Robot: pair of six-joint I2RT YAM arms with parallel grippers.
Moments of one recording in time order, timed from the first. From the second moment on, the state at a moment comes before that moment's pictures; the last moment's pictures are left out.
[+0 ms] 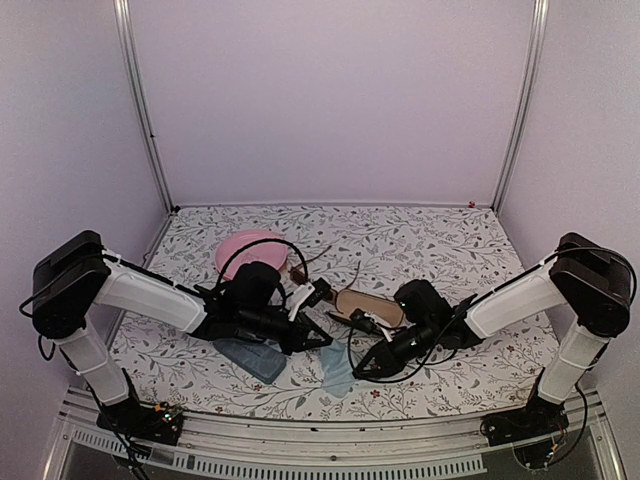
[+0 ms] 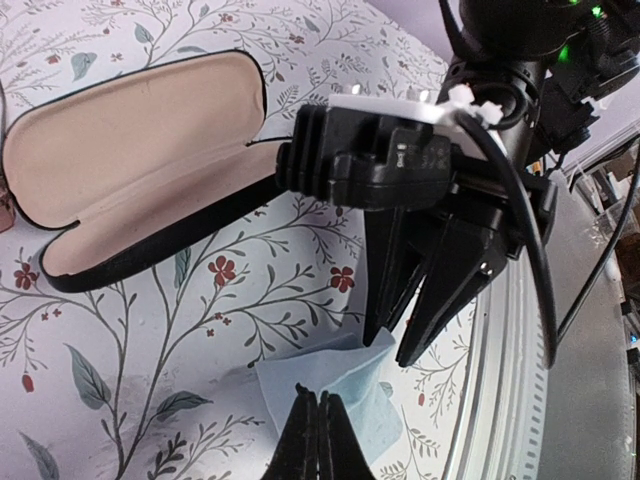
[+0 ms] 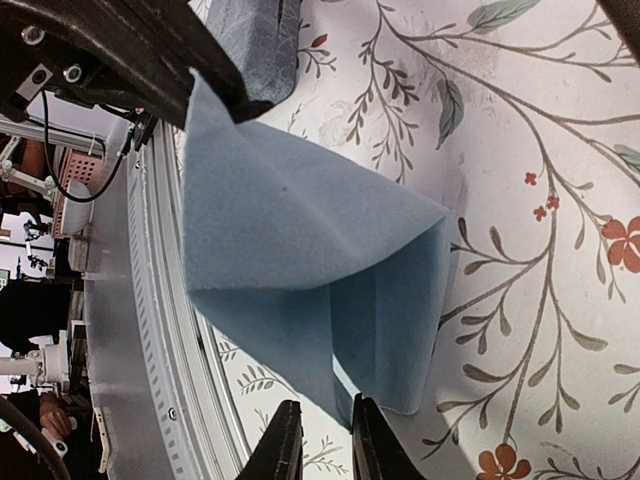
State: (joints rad) left arm -0.93 1.69 0.74 0.34 0.48 -0.26; right arm 0.90 1.71 0.65 0.21 -0.69 0.37
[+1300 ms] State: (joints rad) left arm -0.93 1.58 0.74 0.29 0.48 -0.25; right arm 0.90 1.55 0.75 -0.07 -0.62 0.29
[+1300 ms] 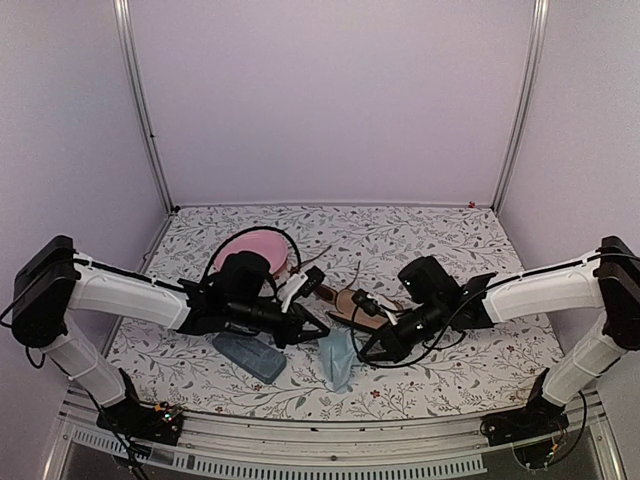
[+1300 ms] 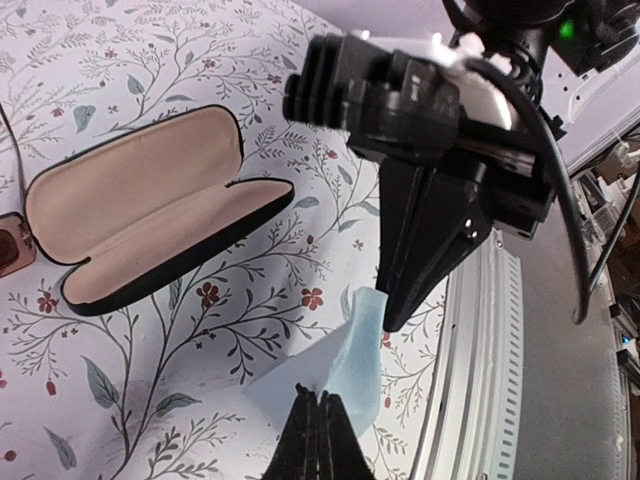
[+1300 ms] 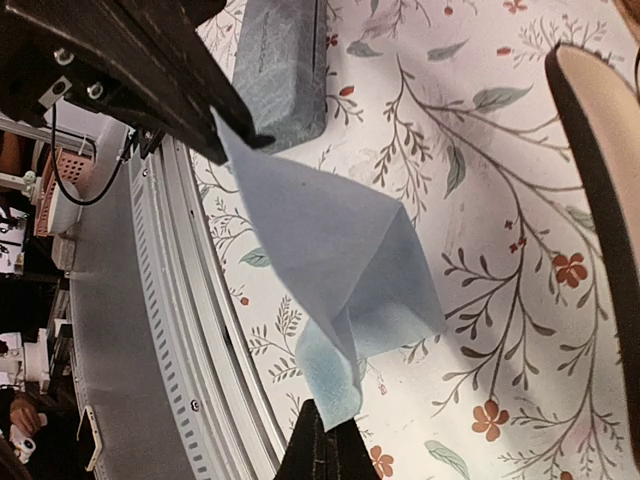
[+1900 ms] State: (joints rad) left arm -0.97 1.38 0.74 0.11 0.41 -0.22; right arm 0.89 1.44 0.93 -0.51 -0.48 0.15
